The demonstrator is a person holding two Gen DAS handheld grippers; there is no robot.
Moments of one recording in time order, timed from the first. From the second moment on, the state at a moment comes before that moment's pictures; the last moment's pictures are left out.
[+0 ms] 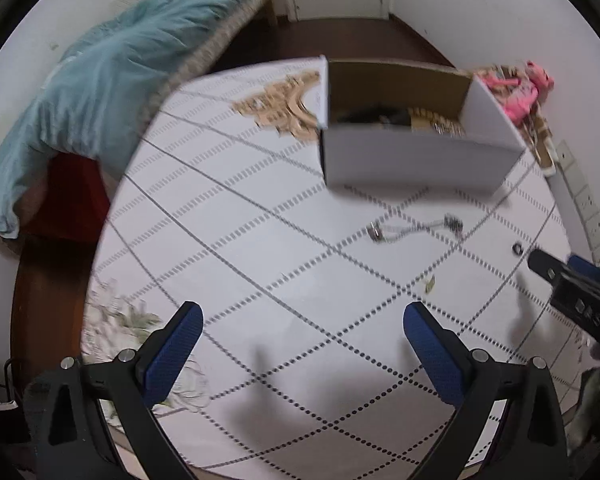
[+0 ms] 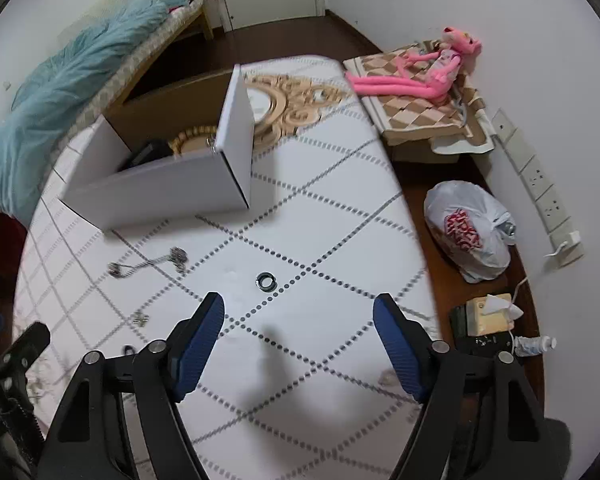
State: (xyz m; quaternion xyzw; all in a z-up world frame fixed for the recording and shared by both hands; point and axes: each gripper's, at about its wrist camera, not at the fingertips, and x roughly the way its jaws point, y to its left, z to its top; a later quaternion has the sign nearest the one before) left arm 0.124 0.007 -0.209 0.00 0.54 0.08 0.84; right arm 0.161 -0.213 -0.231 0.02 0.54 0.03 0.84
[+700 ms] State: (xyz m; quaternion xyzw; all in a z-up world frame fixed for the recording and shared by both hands) left arm 0.125 -0.022 -0.239 0.01 0.56 0.02 0.83; right arm 0.150 -0.211 -0.227 0.02 0.49 0.05 0.87
